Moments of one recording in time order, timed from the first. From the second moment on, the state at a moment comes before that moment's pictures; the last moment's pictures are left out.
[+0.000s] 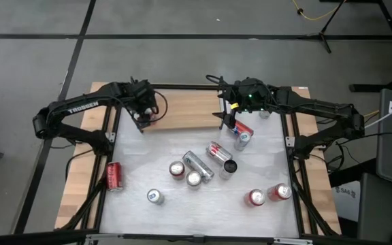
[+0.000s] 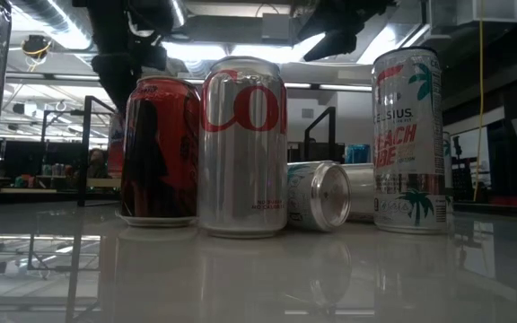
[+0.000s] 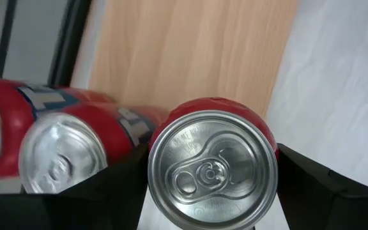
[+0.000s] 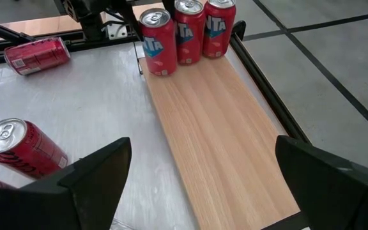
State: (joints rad) left arm 0.51 1.21 1.05 -1.05 -0.14 0.22; right arm -0.24 1.34 1.28 -0.50 0.01 0.00
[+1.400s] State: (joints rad) left arm 0.51 1.21 1.14 -1.06 -0.16 0.21; right arm -0.24 1.34 1.28 -0.50 0.01 0.00
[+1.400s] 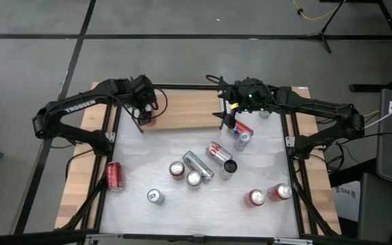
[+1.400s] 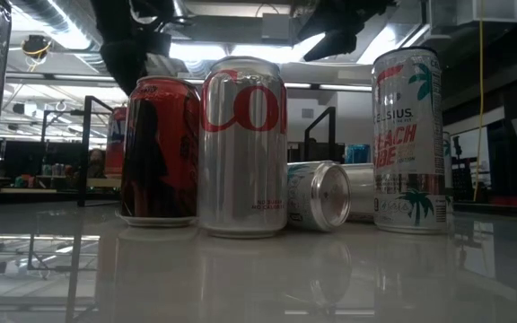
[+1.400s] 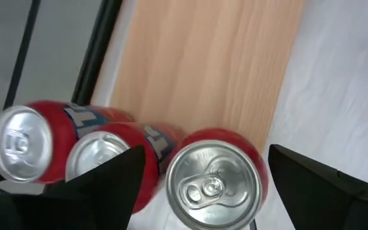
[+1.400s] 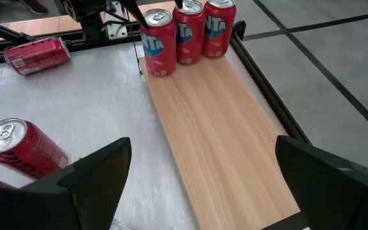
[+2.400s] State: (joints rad) left arm 0.31 1.21 1.24 -0.81 -0.04 0.04; right arm -0.24 1.06 1.28 -0.77 0.16 0.10
